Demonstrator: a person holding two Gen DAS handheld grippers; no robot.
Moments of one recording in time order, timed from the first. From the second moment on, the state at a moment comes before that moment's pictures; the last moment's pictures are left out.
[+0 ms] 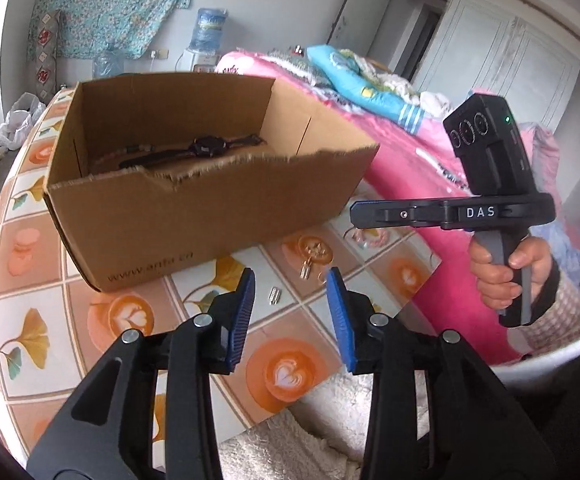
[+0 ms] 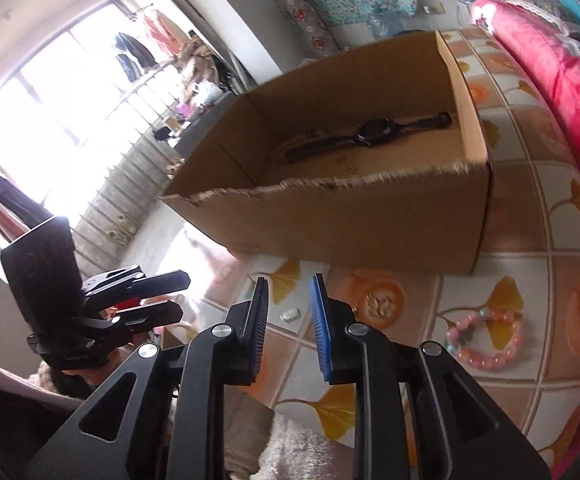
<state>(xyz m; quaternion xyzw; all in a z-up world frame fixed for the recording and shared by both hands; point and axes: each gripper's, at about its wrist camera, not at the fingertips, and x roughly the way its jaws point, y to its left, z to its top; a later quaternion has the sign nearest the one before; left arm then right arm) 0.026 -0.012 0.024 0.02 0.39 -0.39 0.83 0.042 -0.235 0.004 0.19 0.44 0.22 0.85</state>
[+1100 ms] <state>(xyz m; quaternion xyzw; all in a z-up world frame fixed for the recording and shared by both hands) 0.026 -0.060 -0.016 0.11 0.39 -0.36 0.84 0.023 -0.180 -0.046 -0.05 0.46 0.16 0.87</state>
